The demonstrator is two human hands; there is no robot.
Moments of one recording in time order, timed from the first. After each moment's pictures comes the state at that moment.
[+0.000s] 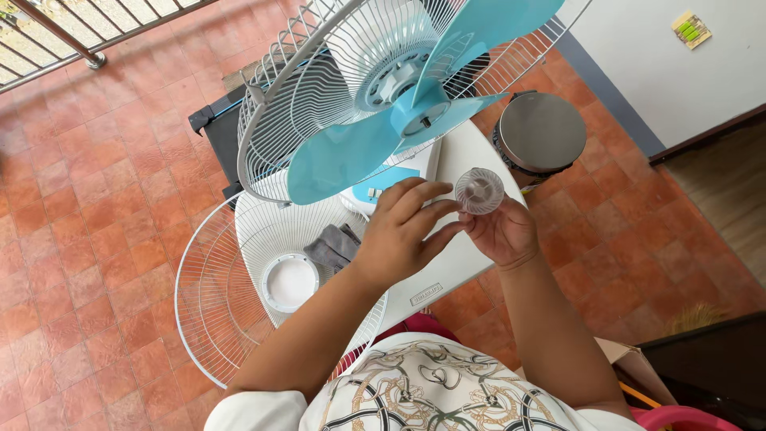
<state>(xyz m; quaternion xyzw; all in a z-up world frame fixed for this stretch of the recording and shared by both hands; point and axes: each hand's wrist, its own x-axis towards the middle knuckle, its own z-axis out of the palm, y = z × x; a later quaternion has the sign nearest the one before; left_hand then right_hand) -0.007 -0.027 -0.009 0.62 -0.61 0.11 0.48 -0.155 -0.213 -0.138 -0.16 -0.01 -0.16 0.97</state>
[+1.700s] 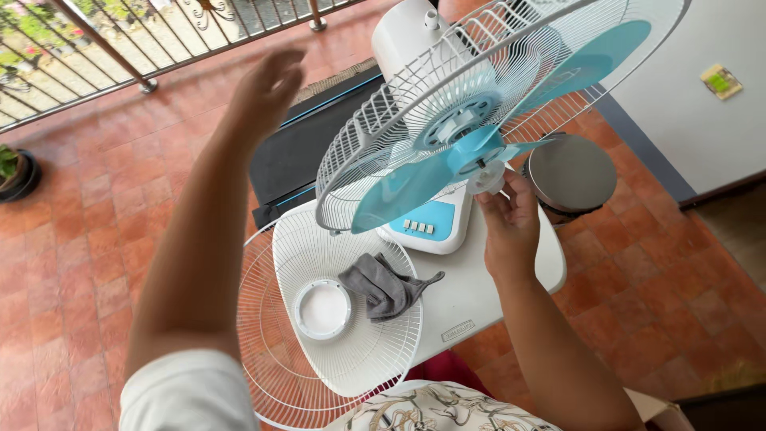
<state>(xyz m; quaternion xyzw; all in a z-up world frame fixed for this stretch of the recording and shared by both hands) 0.324 -0.005 -0.009 0.76 -0.48 -0.03 0.44 -0.060 -0.163 -0.084 -0.54 0.16 -0.44 0.70</state>
